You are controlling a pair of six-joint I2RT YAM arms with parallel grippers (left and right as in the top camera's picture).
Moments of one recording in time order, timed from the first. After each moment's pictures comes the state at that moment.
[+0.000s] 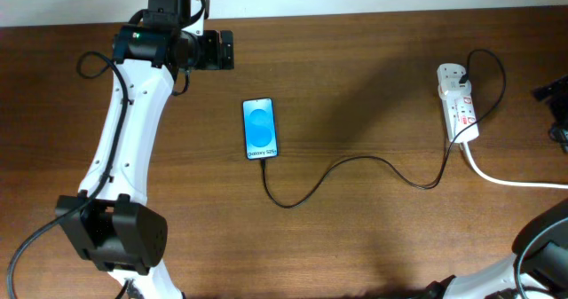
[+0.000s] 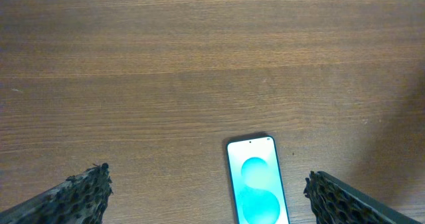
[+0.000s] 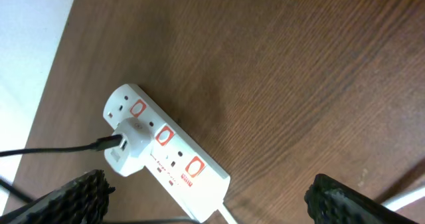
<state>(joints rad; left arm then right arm) -0.16 1.93 1.98 -0.98 0.04 -0.10 -0.74 1.84 1.55 -0.77 -0.34 0.39</state>
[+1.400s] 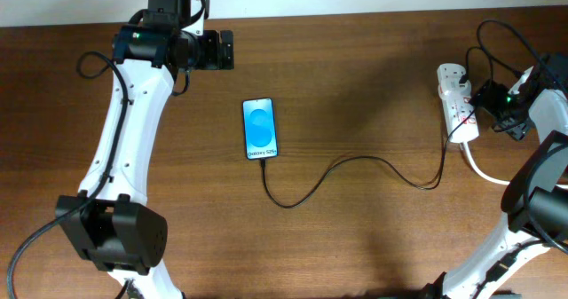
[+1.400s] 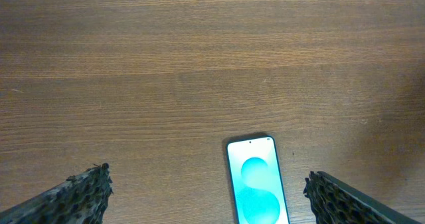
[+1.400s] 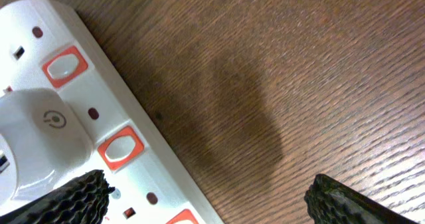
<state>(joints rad) -0.16 1.93 1.98 -0.98 0.04 -0.10 -0.52 2.11 1.55 -0.62 -0.17 0.23</state>
